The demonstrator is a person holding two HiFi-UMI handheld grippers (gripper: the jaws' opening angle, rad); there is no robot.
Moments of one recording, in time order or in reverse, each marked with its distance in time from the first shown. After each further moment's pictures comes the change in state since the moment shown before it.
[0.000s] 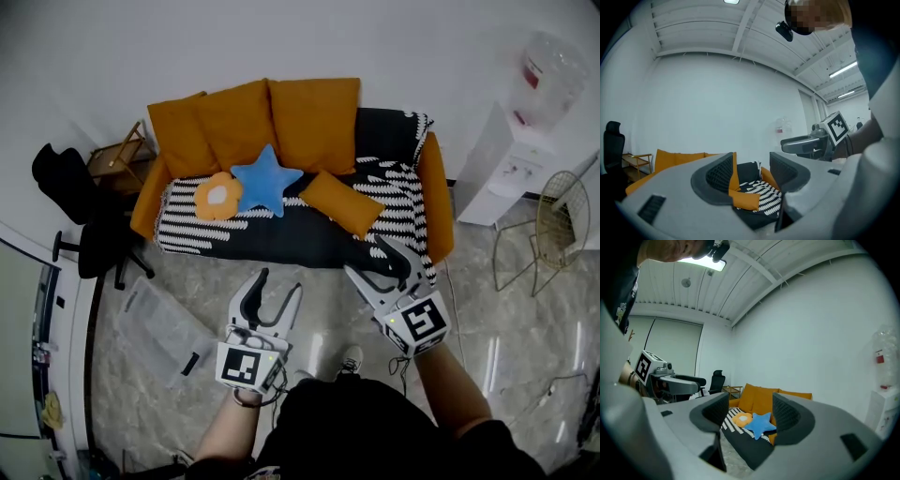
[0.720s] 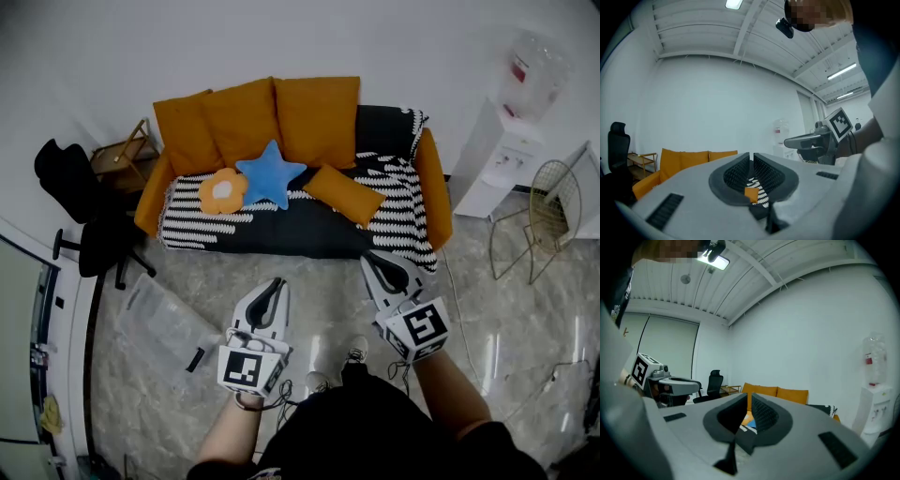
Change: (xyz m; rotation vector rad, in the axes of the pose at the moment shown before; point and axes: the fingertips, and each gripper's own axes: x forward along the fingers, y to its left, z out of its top) left arm -0.091 0.004 -0.001 -0.007 -0.005 -0.002; right arm -0.038 0.082 0.008 0.023 0.022 -0.083
